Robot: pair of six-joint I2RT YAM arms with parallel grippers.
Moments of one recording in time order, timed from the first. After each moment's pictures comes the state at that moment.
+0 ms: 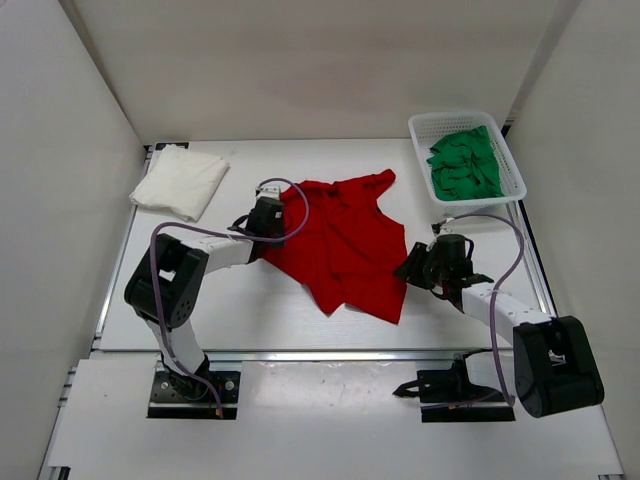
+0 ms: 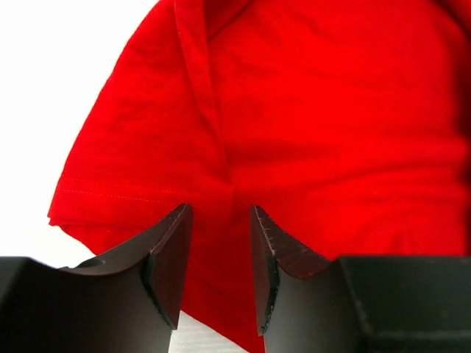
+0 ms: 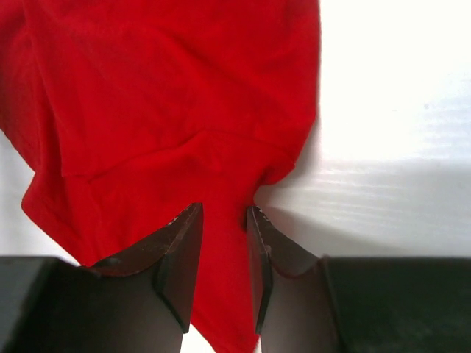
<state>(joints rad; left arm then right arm) -0.48 1.75 0.92 0.06 -0.31 -0.34 0.19 1.21 0.42 0.05 -0.26 0.55</state>
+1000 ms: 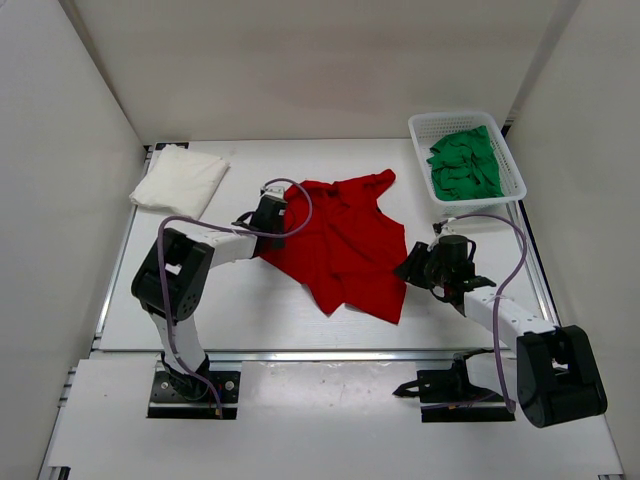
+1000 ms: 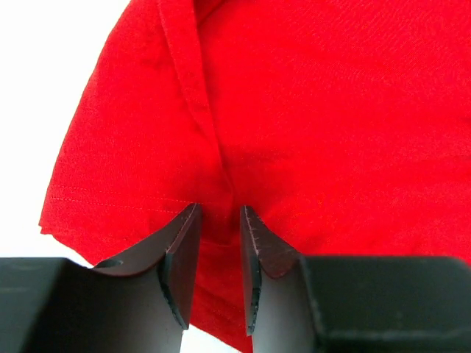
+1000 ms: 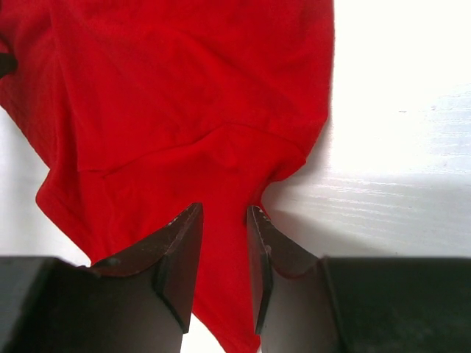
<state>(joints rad) -0.48 1.82 1.00 -0.03 -0.30 -0.30 0.20 1.15 0.40 0.06 -0.28 0.55</state>
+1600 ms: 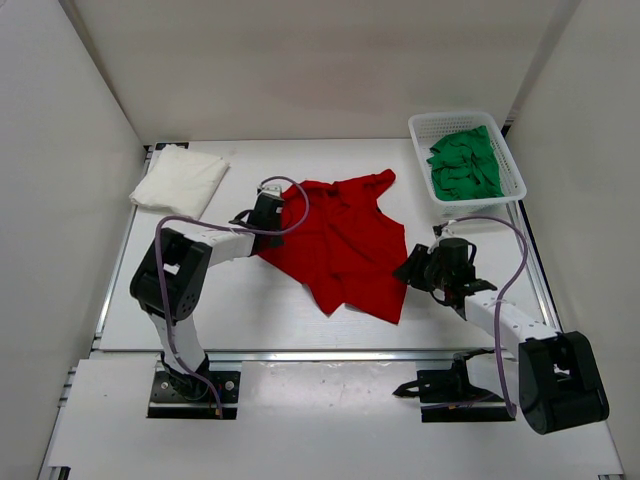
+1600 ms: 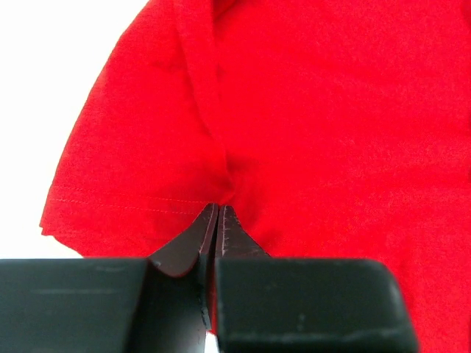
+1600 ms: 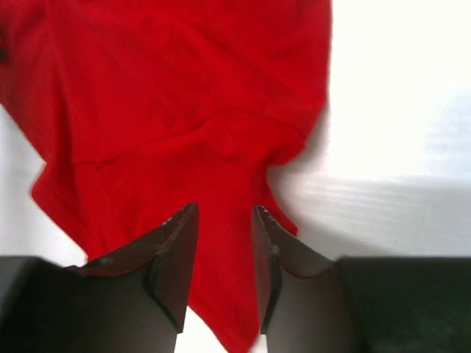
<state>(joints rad) -0.46 1.81 1.00 -0.04 -0.27 -0.33 0.20 1.12 0.38 0.05 -0.28 0.55</state>
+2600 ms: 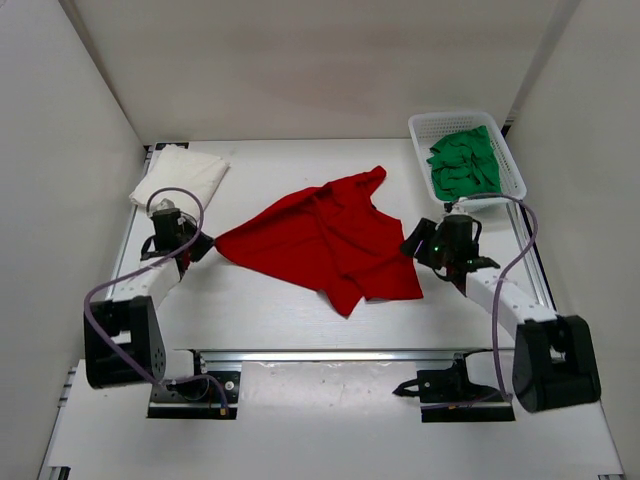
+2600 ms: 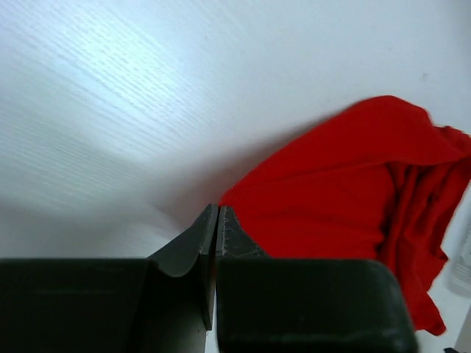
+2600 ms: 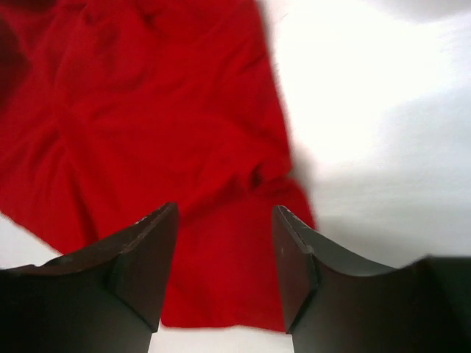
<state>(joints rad) 0.11 1.37 0.66 -0.01 0.12 -0.69 0.12 1.26 0.59 0.00 -0.18 0.55</state>
